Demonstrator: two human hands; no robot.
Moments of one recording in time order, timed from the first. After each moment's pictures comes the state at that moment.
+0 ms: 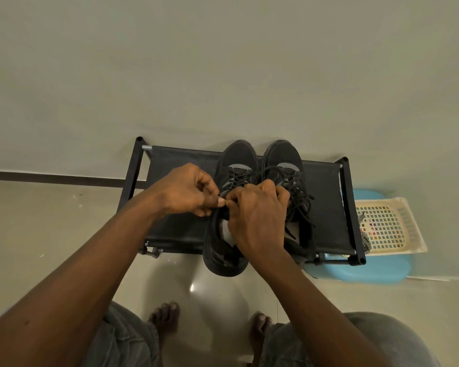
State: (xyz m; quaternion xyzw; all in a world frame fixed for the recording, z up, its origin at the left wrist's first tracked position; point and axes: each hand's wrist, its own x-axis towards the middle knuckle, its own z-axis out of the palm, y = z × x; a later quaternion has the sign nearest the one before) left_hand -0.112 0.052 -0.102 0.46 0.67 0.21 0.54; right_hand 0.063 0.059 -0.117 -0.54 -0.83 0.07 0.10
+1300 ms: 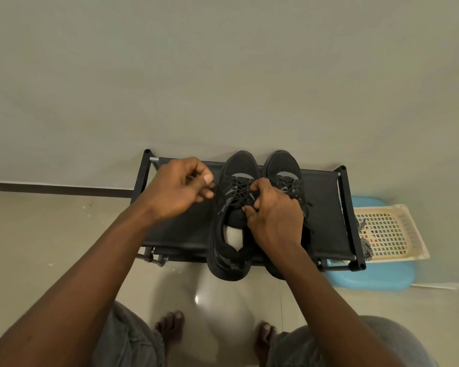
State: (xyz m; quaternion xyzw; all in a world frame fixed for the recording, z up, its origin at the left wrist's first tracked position) left_hand -0.120 0.038 -0.084 0.49 0.68 0.36 0.41; right_hand 0.085 0.080 -0.112 -0.56 -0.80 0.15 0.14
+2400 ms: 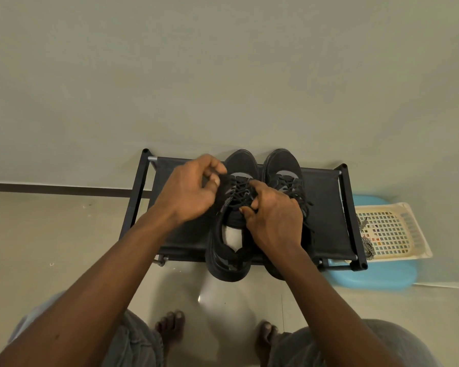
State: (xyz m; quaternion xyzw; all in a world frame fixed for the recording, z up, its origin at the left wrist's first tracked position) left_hand -0.096 0.050 -0.094 0.54 0.73 0.32 0.29; right_hand 0.088 0.080 -0.114 -0.55 -0.81 0.15 0.14
